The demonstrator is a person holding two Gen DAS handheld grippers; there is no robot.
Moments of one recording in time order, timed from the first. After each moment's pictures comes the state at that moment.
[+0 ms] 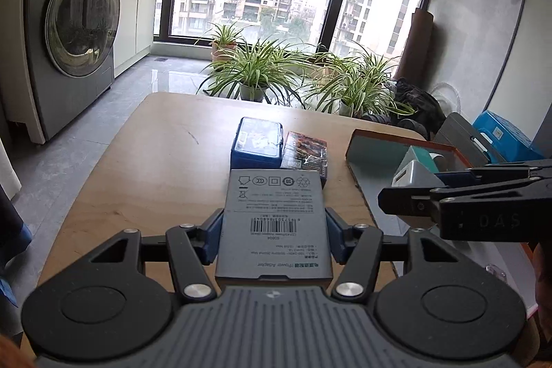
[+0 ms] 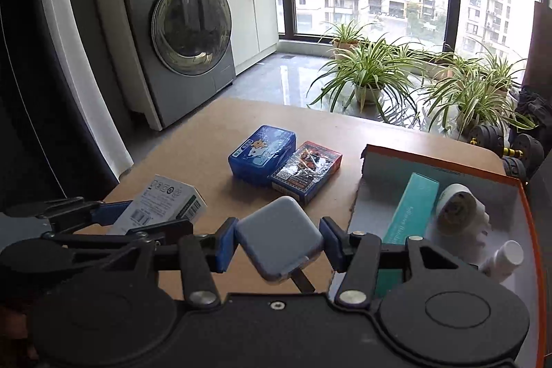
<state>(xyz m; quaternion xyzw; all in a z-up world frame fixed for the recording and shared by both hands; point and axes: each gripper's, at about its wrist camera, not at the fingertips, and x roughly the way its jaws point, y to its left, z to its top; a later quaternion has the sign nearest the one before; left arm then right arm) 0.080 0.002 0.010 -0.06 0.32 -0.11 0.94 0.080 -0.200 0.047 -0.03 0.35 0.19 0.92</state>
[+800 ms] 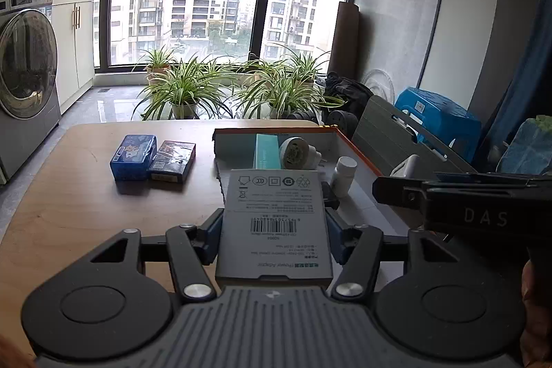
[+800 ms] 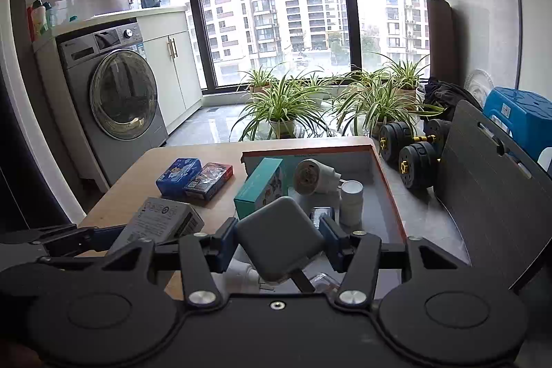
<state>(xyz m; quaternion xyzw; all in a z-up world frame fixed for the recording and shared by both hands) 0.014 -0.112 0.023 0.00 0.29 -0.19 0.94 -0.032 -0.326 0.061 0.05 0.28 0.06 0.96</state>
